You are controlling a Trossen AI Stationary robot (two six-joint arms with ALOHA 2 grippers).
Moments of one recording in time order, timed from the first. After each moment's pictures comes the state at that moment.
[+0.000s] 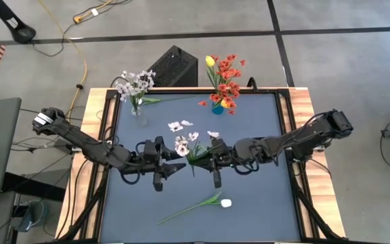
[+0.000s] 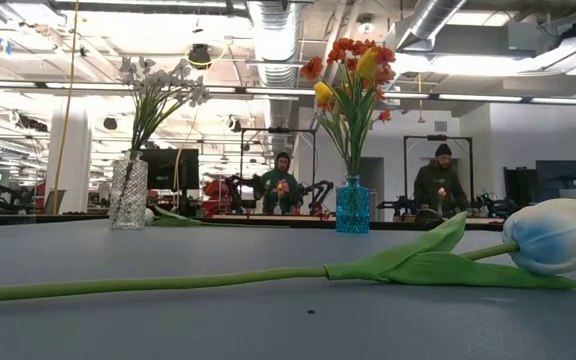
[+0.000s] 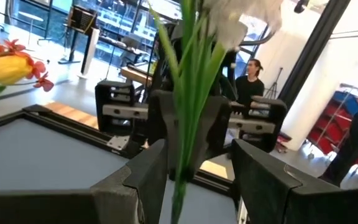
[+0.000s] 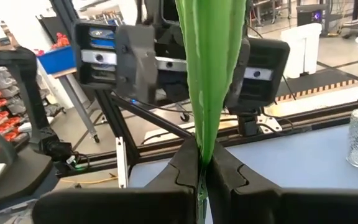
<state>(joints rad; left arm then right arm) -0.45 1.26 0.85 0.54 -0.55 -0.33 0.30 1.49 1.11 0.33 0.22 0.30</state>
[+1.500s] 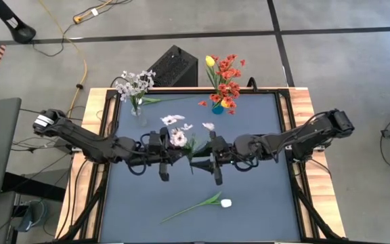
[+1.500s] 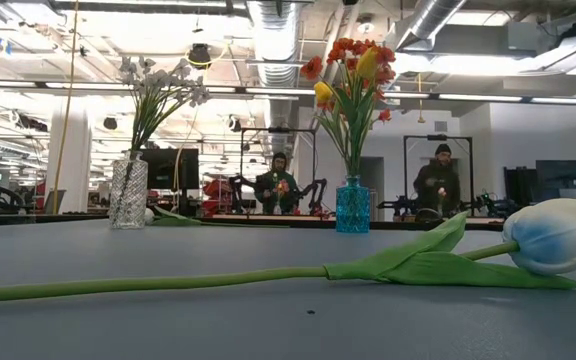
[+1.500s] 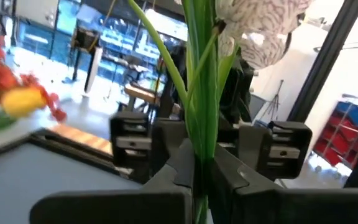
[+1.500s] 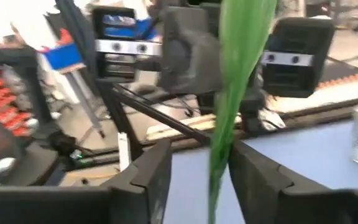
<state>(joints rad) -0.33 1.29 0.86 0.63 -0.45 -0.27 0.27 1.47 1.11 0.30 0.15 0.31</state>
